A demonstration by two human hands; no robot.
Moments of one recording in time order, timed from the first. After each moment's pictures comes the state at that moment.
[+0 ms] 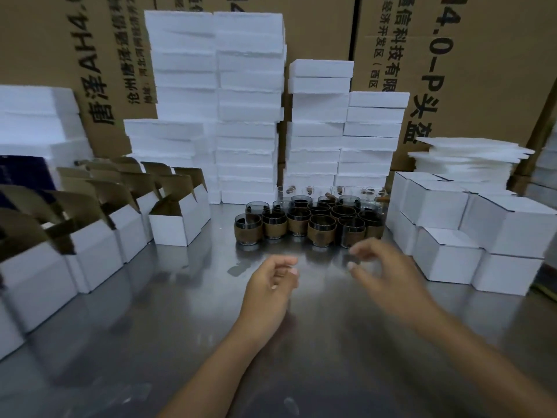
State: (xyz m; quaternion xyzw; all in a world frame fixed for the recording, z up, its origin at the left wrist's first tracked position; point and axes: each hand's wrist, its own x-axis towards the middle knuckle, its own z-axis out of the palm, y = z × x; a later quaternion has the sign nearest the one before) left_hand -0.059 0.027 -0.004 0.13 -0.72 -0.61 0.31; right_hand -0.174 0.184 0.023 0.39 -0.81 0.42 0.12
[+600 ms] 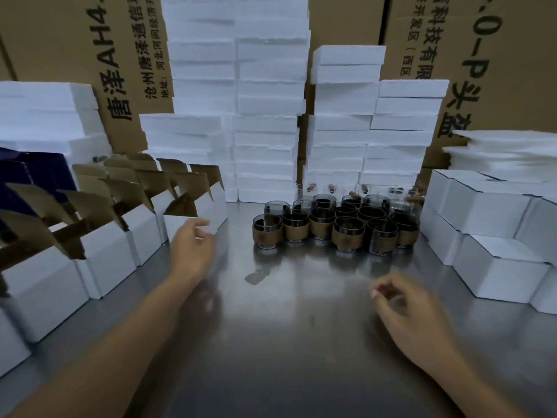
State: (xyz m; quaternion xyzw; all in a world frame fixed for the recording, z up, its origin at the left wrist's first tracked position) left_hand -0.067 -0.142 0.009 0.37 -0.73 -0.40 0.41; right_hand -0.178 0.164 -0.020 0.37 -0.82 0.41 0.16
